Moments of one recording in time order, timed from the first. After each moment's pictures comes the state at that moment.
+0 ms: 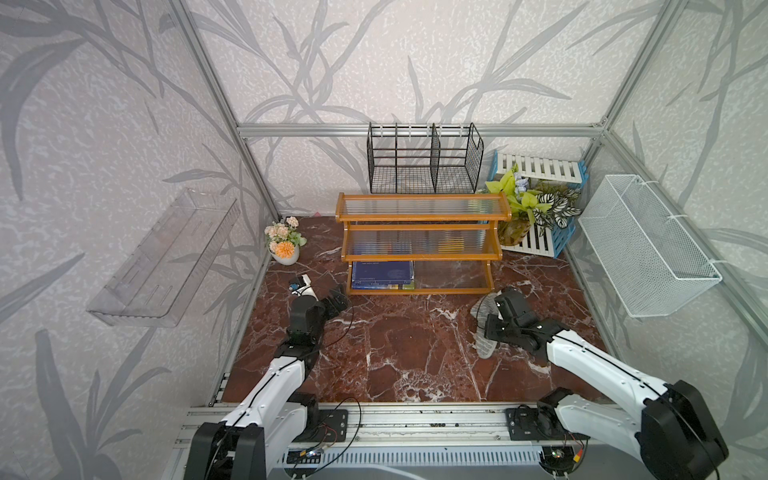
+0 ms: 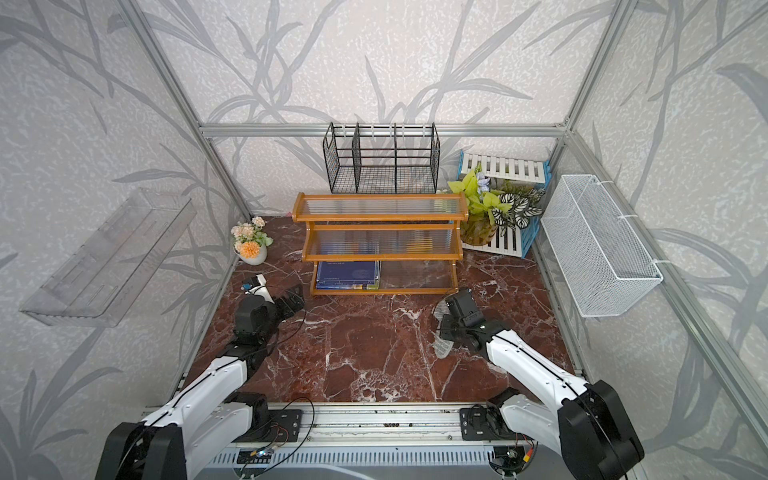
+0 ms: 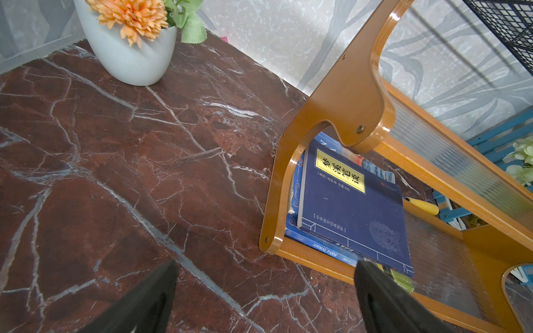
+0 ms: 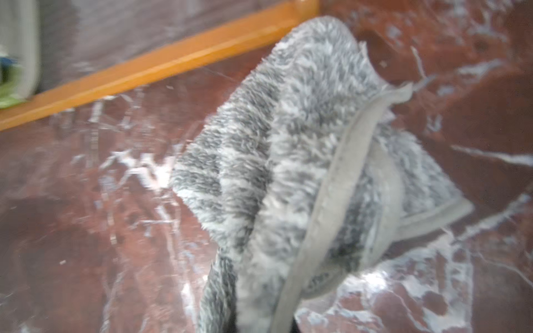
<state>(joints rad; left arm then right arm) -0.08 0.95 0.28 0.27 -0.04 -0.54 0.50 1.09 0.57 -0.45 0.05 0.63</state>
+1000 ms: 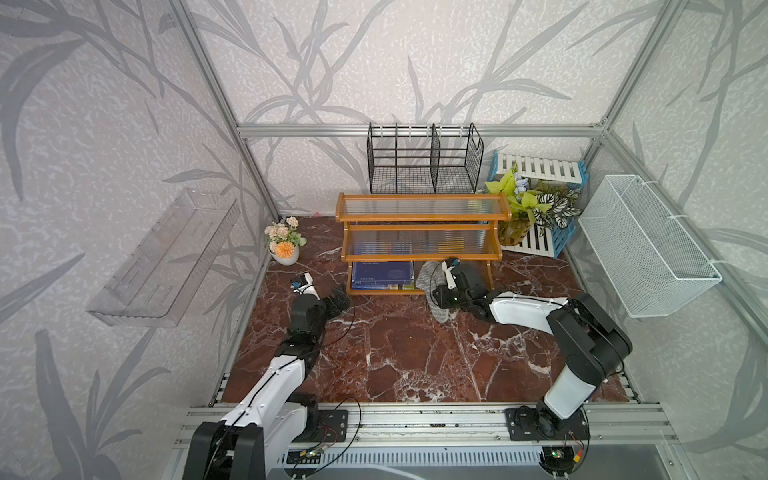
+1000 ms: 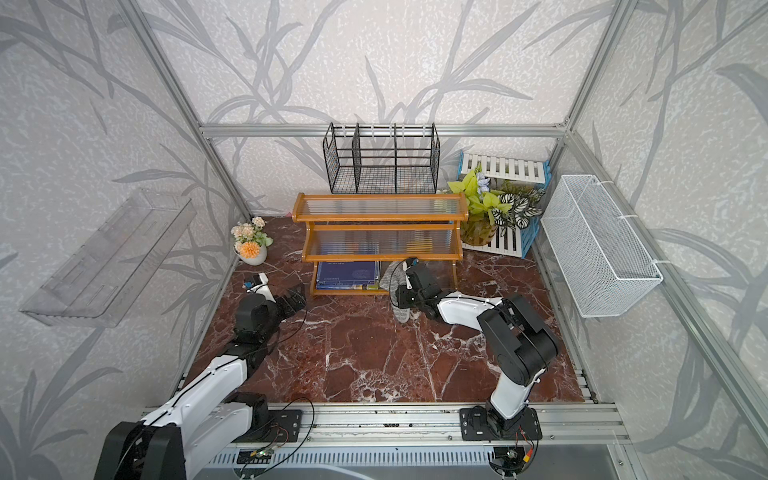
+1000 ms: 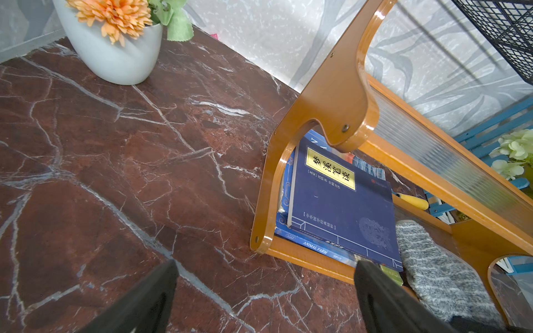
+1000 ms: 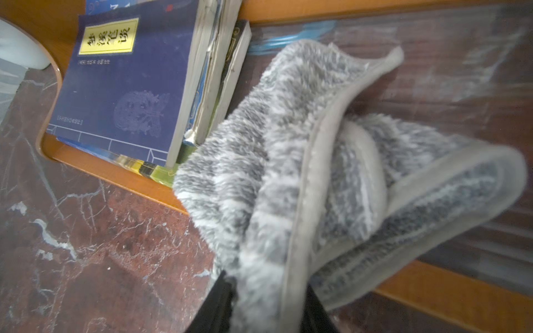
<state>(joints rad) -0.09 0.96 0.29 0.26 -0.02 -0.54 0.59 1.71 0.86 0.10 -0.06 0.46</state>
